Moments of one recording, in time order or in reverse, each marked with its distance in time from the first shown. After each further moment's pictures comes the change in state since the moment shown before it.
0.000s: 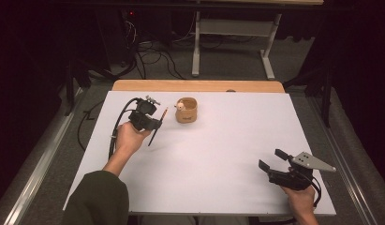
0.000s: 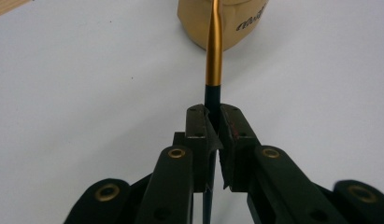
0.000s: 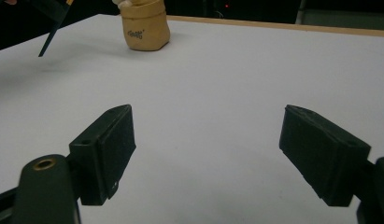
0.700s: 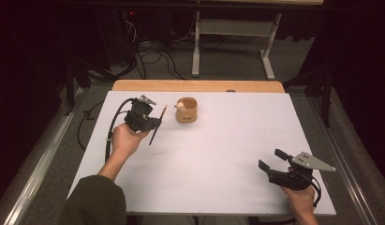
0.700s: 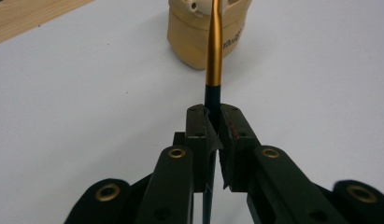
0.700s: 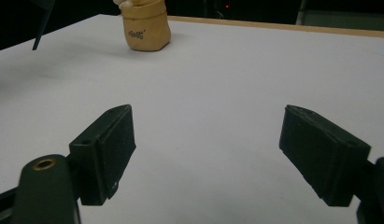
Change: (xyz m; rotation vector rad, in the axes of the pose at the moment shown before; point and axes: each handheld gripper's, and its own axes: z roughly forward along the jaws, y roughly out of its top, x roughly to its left) left arm -0.004 -0.007 -0.021 -0.101 -0.044 0.003; right arm 0.001 0.000 0.000 -0.002 0.000 -0.004
